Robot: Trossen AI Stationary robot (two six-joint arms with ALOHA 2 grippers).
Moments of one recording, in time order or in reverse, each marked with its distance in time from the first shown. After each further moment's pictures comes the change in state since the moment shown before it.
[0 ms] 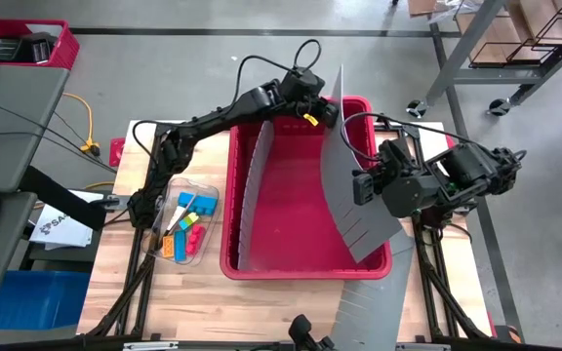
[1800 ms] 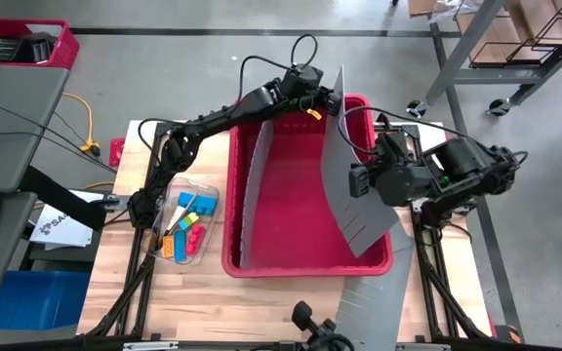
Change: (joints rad) left arm 0.026 0.058 0.001 0.164 -0.113 -0.019; right arm -0.083 0.007 0.000 0.002 -0.019 -0.058
